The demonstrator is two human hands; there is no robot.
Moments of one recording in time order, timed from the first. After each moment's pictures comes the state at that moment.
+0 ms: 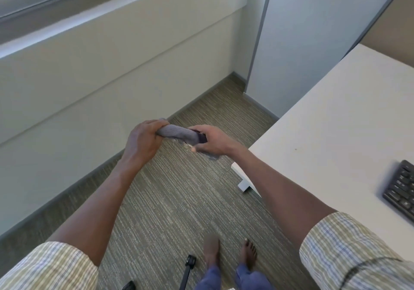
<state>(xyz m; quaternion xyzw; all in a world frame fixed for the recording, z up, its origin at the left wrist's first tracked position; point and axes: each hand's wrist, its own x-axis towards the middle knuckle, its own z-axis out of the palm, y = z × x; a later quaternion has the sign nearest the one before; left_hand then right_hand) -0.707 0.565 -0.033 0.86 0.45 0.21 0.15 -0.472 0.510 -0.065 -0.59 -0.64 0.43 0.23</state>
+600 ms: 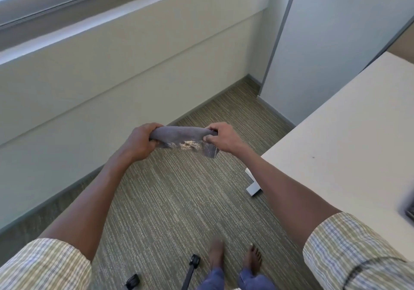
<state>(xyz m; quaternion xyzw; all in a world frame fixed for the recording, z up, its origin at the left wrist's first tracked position) -0.760 0.579 -0.024 0.78 0.56 0.08 0.27 -0.492 0.529 -0.068 -0.66 -0.59 0.39 0.25</state>
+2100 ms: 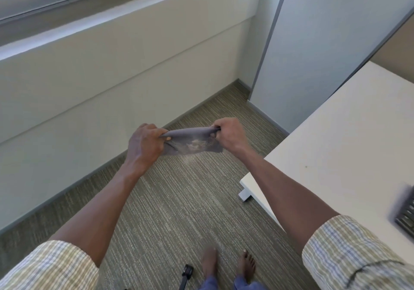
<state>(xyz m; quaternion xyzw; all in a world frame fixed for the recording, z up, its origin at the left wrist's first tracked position) -0.716 0.587 -0.031 0.83 0.52 0.18 0.10 -0.471 0.544 -0.032 -0.75 -0.60 0.20 0.21</state>
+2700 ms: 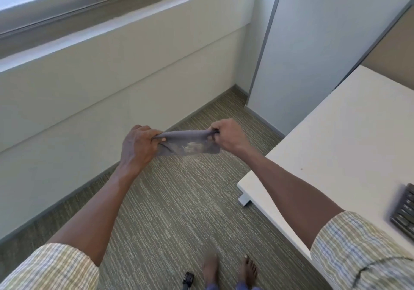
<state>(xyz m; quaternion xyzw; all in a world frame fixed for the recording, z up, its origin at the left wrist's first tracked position) -0.718 0.593 -0.023 0.83 0.51 0.19 0.10 -0.461 0.543 -0.020 -0.70 -0.65 0.20 0.20</state>
